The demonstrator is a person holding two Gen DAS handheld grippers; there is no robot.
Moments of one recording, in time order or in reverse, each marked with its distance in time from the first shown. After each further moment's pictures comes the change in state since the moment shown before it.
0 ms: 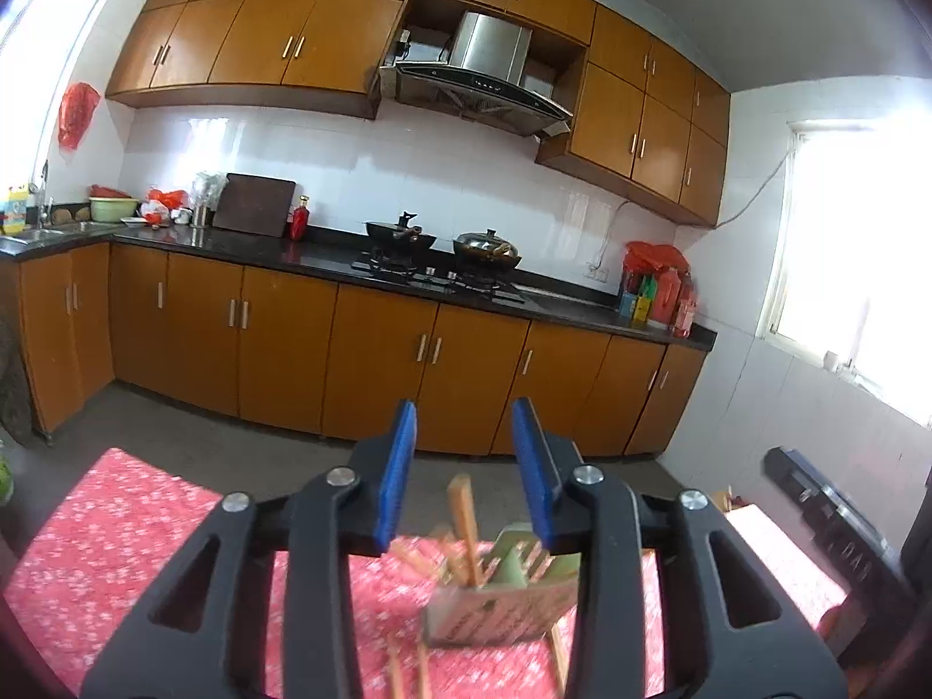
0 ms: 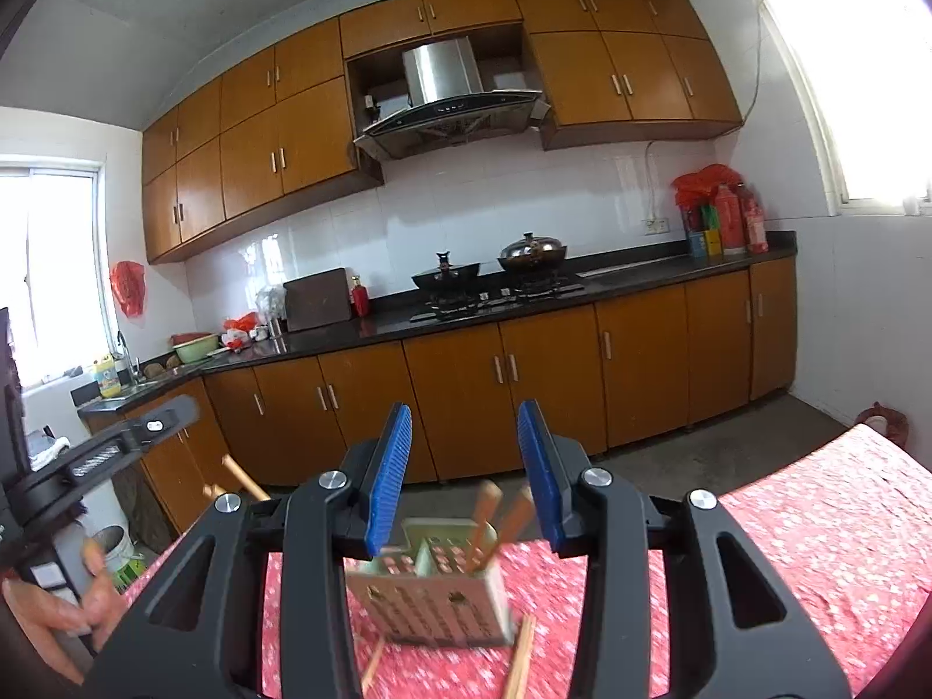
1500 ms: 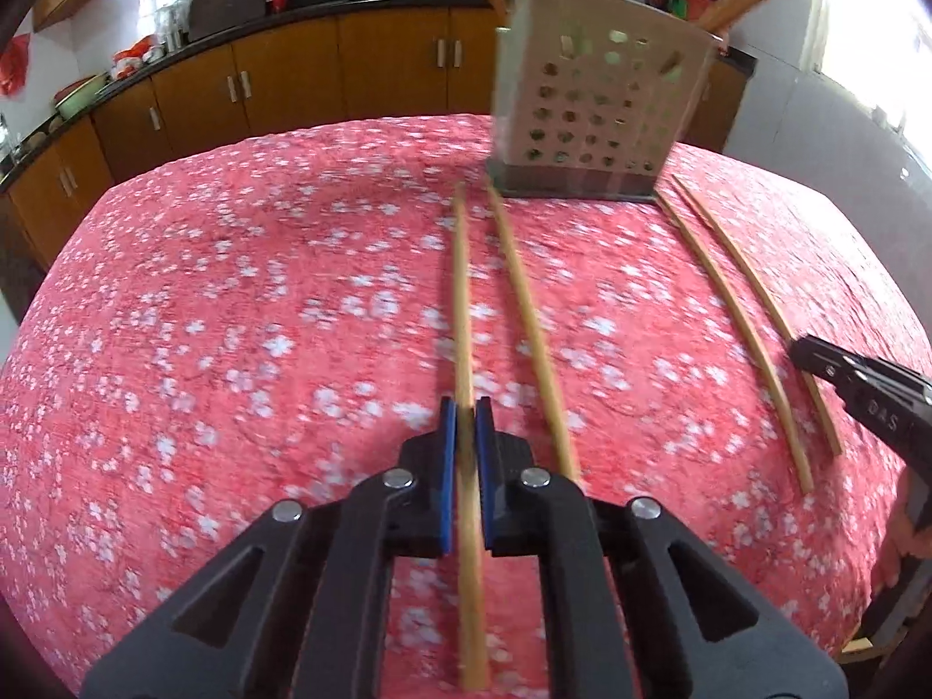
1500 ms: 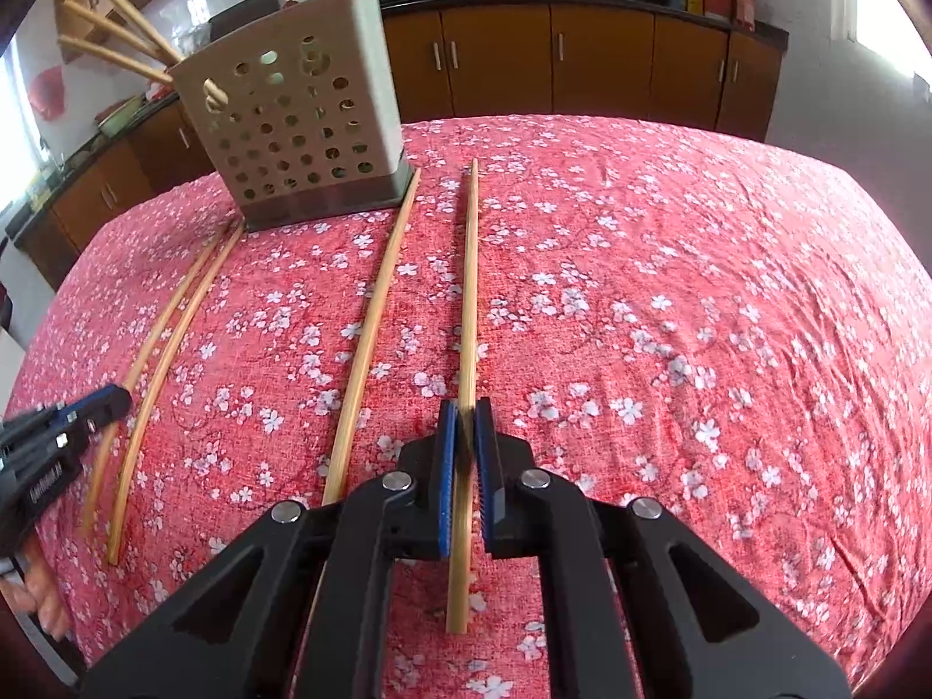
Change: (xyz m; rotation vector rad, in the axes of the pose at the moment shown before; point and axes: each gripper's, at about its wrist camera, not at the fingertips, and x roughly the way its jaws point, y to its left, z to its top) left arm 0.026 0.032 -0.233 0.154 0.659 0.111; right arm 0.033 -0.040 -0.211 -0.036 0.704 -0.145
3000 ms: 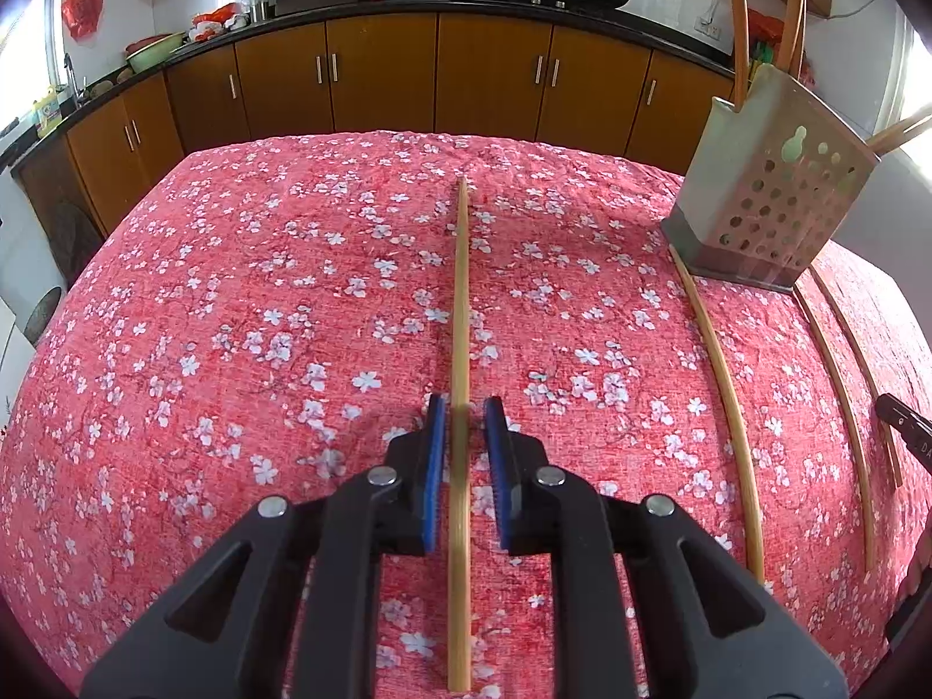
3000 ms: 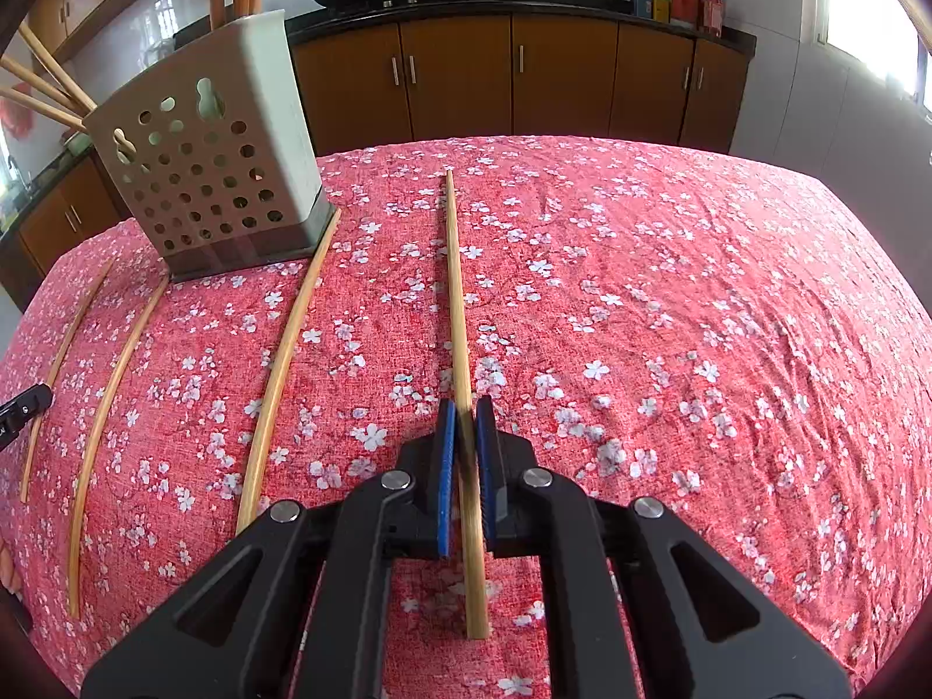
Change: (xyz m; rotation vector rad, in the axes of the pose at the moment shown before) left arm 0.014 0.081 0.024 -0.150 -0.027 0.099; right arm 0.025 -0.027 0.030 0.042 -0.034 -0.085
